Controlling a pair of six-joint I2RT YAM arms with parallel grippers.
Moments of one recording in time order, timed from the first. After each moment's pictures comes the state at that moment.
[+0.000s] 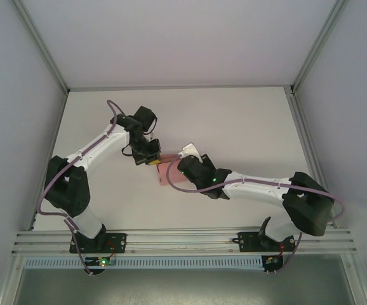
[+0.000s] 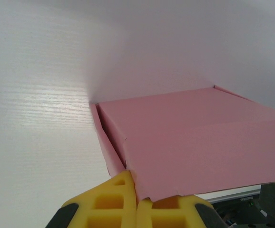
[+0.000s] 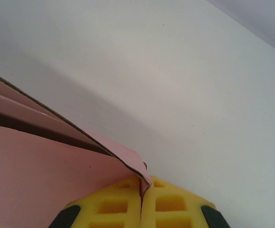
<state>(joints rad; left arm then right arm) -0.43 1.66 1.35 -1.06 0.41 -0.77 1.01 1.48 0.81 -0.17 0.65 0.19</state>
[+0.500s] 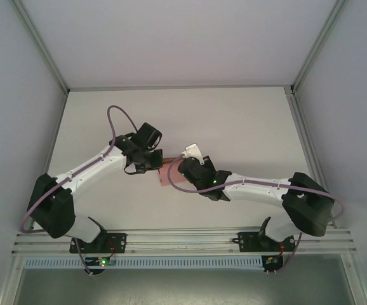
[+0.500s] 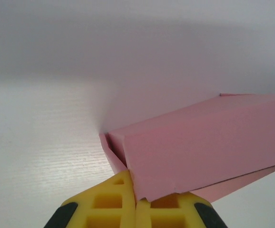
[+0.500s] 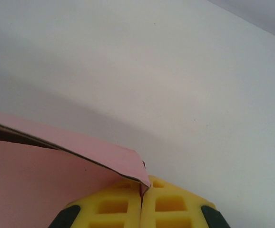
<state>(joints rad) -0.60 1.46 1.08 -0.77 0.14 -0.69 1.02 1.48 0.78 -0.14 0.68 0.30</state>
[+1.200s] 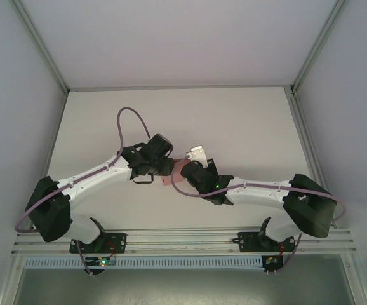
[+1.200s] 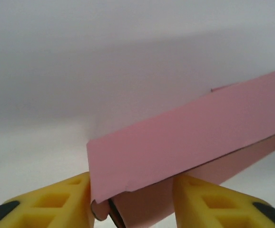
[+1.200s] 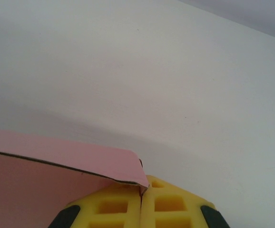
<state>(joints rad) -0.74 1.43 1.04 -0.68 -0.01 -0.66 1.03 1.46 0.71 -0.03 0.75 0.36</state>
